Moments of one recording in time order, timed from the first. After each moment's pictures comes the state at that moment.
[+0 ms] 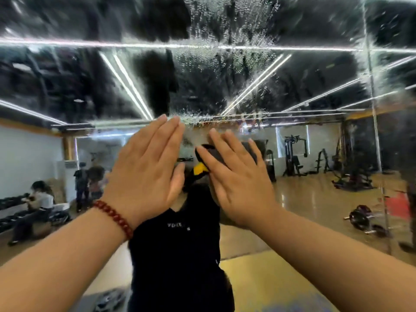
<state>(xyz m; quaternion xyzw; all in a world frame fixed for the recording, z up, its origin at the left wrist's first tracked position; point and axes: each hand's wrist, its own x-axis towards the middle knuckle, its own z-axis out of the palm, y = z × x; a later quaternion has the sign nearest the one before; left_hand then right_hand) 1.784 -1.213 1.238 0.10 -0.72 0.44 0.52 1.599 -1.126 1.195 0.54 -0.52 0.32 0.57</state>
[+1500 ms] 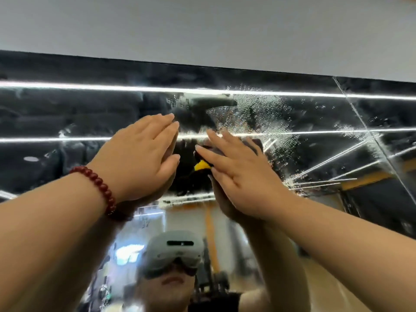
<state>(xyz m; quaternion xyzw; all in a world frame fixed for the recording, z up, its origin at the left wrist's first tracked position) 1.831 -1.236 1.446 0.16 -0.70 0.51 0.47 1.629 -1.141 1.393 0.56 -0.52 0.32 0.56</state>
